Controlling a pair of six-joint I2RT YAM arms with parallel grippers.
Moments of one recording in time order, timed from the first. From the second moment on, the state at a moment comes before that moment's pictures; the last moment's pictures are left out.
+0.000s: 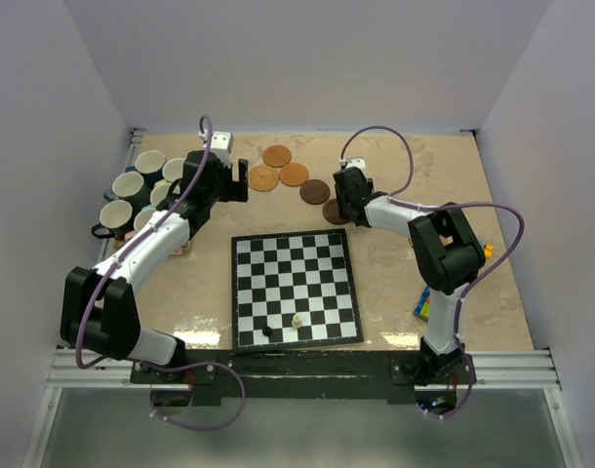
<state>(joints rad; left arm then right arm) -0.31 1.44 1.05 -0.09 -0.11 -0.12 0.47 1.96 1.23 -0.13 0.48 0.20</state>
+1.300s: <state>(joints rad) -0.31 1.44 1.05 -0.09 -0.11 -0.12 0.46 1.80 1.15 -0.07 0.23 0.18</state>
